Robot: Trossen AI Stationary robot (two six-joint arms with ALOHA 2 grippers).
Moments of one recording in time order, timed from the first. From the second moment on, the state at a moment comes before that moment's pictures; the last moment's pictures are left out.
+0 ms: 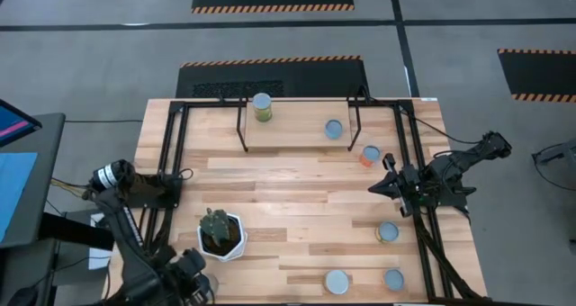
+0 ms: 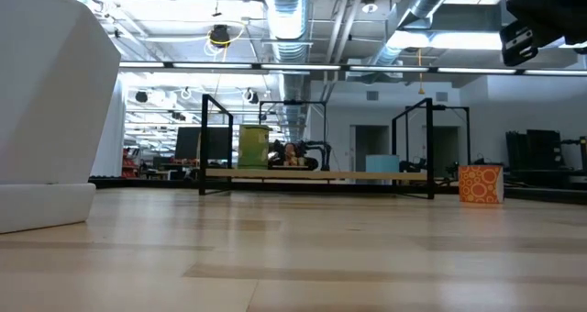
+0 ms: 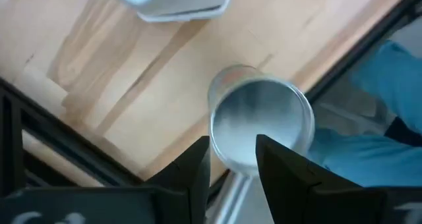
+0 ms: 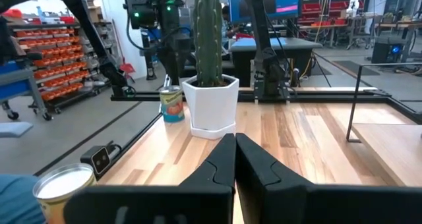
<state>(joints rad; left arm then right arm) -1.07 1.77 1.52 -1.27 -0.10 -1.83 0.46 0.12 0.17 -0.03 0.26 0.08</state>
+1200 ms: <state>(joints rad) -1.07 1.74 1.40 -1.16 -0.02 -1.82 0.46 0.12 0.17 -0.12 0.26 0.11</state>
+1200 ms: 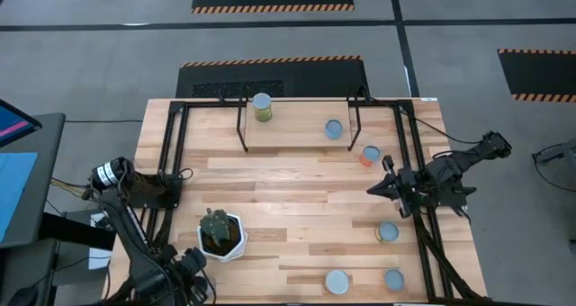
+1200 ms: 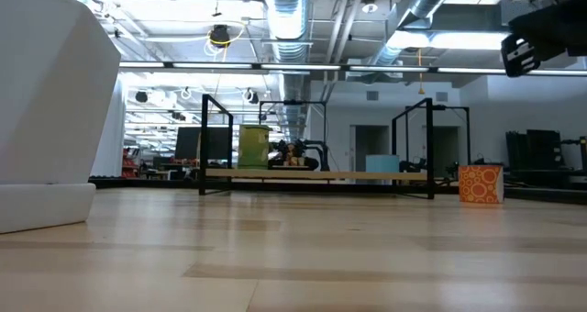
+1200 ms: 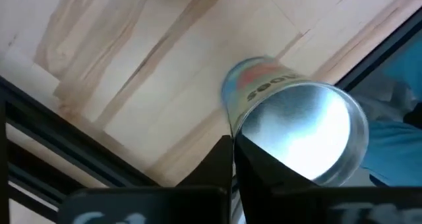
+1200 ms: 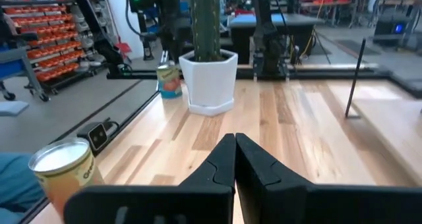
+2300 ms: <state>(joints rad) -1.07 1.47 1.65 -1.57 -0.01 -1.80 0.46 0.12 0.17 -0.14 0.26 0.17</state>
